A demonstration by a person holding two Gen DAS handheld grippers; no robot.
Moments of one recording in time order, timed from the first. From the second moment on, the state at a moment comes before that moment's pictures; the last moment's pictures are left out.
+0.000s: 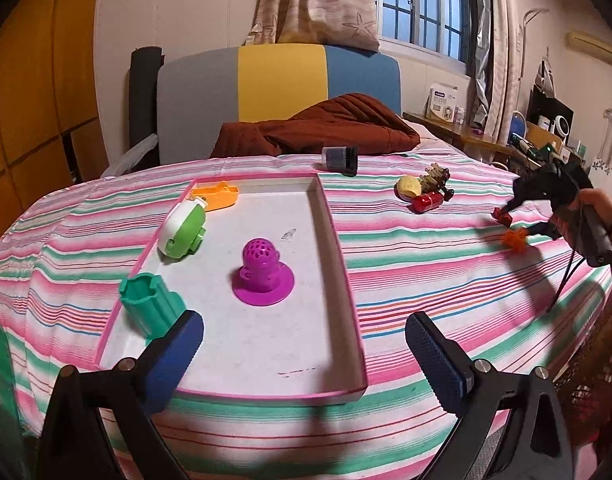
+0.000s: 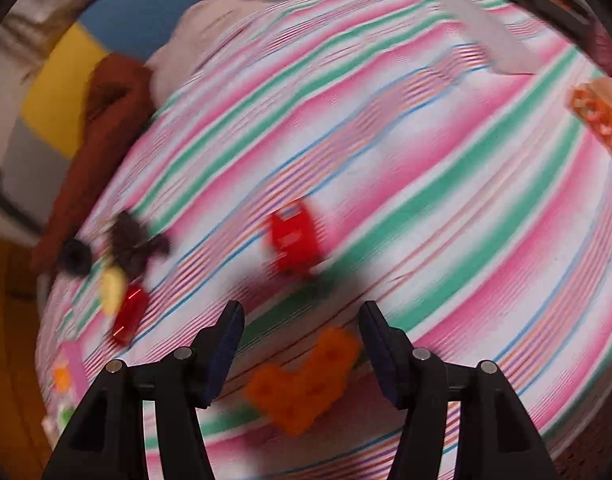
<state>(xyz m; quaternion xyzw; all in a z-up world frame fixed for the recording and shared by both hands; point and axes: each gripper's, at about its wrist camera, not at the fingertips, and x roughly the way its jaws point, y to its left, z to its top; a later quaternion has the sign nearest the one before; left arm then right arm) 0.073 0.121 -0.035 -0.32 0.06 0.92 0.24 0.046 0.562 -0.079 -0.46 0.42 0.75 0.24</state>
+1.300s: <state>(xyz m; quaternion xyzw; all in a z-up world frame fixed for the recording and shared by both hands) 0.065 0.268 -0.029 -0.31 0.16 0.87 0.34 0.017 0.552 -0.089 -0.50 0.28 0.79 0.21</state>
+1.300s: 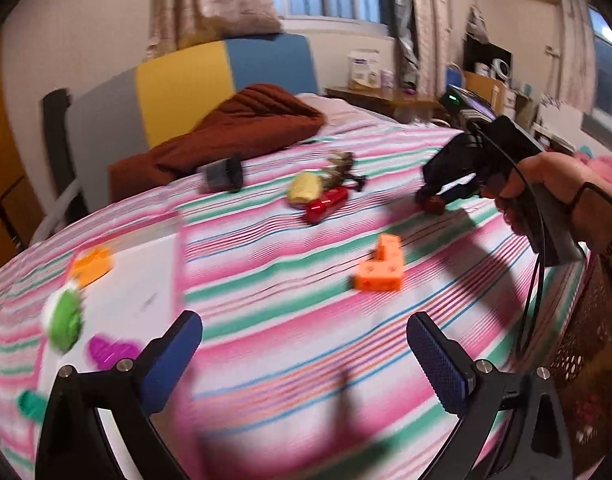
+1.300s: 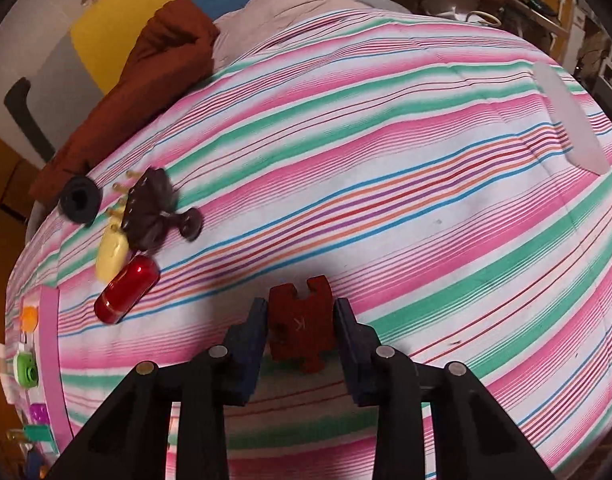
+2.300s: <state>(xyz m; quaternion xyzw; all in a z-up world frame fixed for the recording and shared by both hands) 0.033 0.341 -0.079 -0.35 0.19 0.81 0.42 0.017 0.555 -0.095 -0.50 0.28 0.80 0.20</state>
